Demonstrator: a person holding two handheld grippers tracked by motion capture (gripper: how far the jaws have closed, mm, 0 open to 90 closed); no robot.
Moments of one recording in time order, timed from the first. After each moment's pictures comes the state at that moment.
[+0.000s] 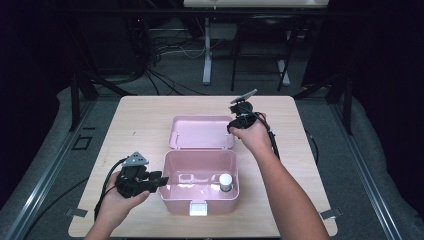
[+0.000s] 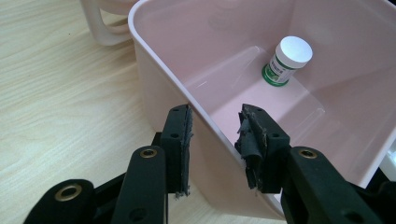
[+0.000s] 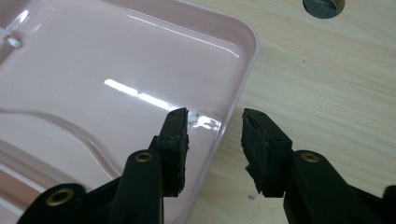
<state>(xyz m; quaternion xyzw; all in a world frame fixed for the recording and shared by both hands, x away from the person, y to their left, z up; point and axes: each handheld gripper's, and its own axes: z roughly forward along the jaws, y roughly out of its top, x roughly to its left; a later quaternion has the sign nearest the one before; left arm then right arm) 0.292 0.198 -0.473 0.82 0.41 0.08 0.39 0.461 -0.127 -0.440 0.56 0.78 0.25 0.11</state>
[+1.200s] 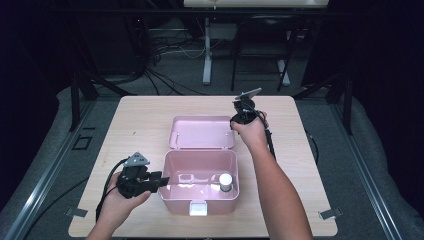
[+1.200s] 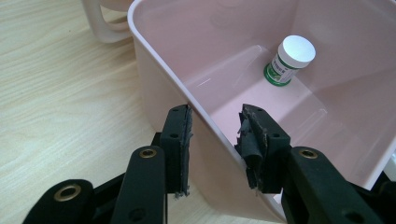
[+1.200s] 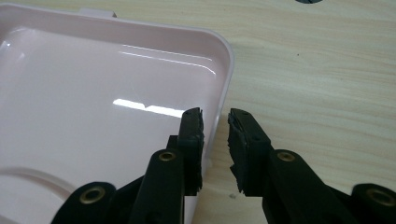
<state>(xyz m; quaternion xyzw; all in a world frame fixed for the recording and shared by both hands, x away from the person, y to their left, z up) 0.292 0.196 -0.474 0.82 0.41 0.08 0.38 0.485 -0.133 -0.454 0.62 0.73 0.26 0.09</state>
